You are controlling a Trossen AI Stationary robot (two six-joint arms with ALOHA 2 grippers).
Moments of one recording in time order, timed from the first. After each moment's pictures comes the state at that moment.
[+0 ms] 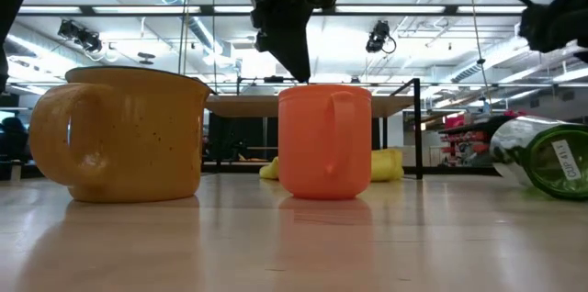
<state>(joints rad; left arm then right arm) -0.05 1.91 1.66 -0.89 -0.09 -0.20 0.60 1.19 0.76 -1.23 0.12 1.72</state>
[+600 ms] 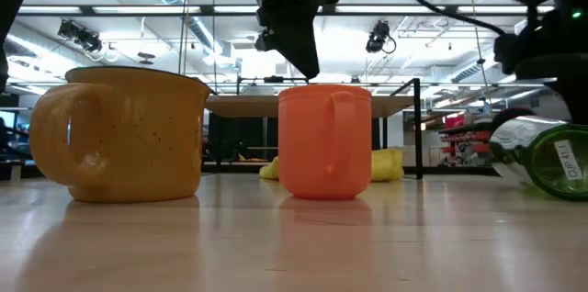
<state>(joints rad) -0.05 1.91 1.67 -0.84 -0.09 -0.20 0.43 1.33 0.76 -1.23 0.16 1.59</state>
